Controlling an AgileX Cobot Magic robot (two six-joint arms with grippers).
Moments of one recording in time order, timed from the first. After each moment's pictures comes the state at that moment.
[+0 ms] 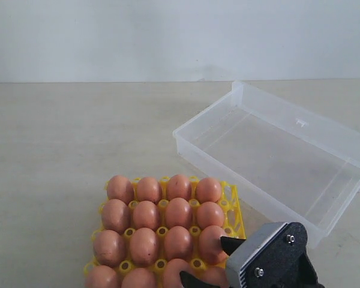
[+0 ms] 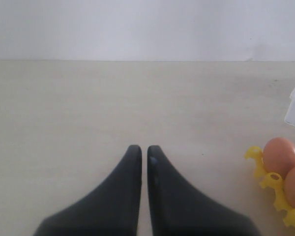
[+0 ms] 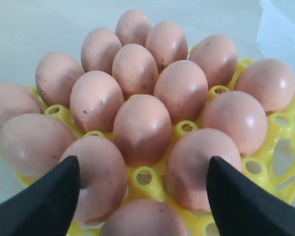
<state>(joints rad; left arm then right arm) -0.03 0.00 0.00 -0.18 0.32 0.14 1.15 1.70 -0.14 0.53 -1.06 0.04</state>
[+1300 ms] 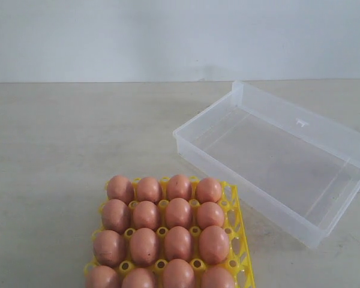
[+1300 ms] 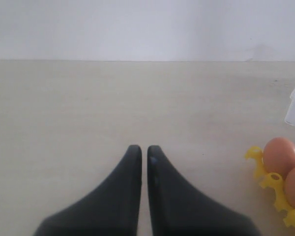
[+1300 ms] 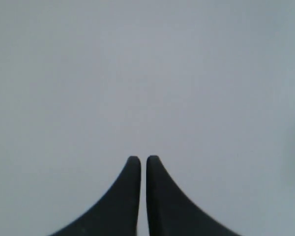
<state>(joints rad) -0.03 0.00 0.00 -0.18 0.32 0.14 0.20 1.06 -0.83 0.76 -0.81 -1.06</state>
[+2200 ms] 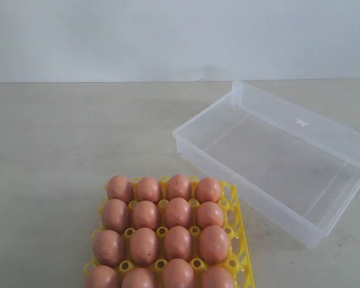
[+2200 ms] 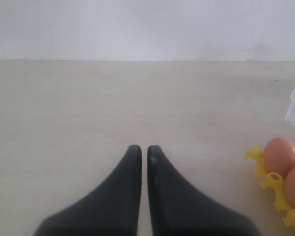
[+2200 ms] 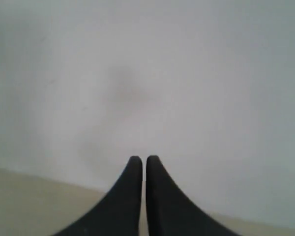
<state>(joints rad) -0.03 0.00 0.00 -0.18 0.32 0.14 -0.17 0.50 -0.81 1.04 0.54 -0.85</state>
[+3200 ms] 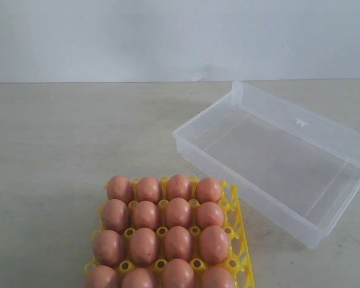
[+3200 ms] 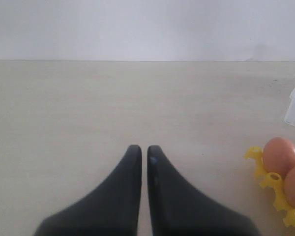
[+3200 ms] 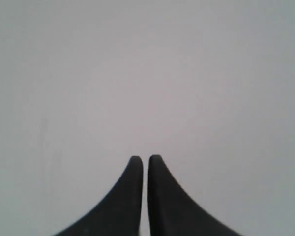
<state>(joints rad) -0.03 0.00 0.00 -0.18 0.32 0.14 0.17 0.45 -0.73 0.61 -0.45 -0.45</state>
